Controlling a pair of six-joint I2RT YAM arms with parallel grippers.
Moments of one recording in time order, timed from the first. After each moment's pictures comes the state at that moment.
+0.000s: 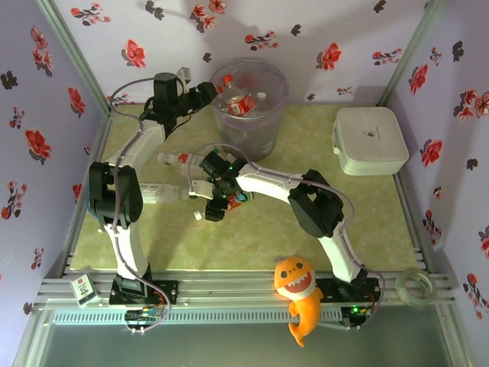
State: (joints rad) left arm -0.25 1.95 1.70 -0.08 0.46 -0.75; right arm 0.93 2.17 1.69 -0.70 -0.32 -0.56
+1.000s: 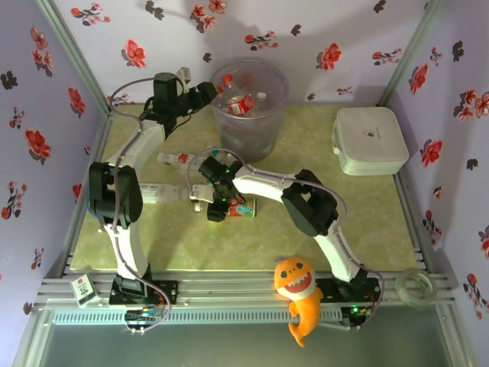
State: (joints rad) left arm -0.25 1.95 1.70 -0.08 0.46 -0.75; right arm 0.94 2.21 1.68 -0.72 -0.27 -0.56
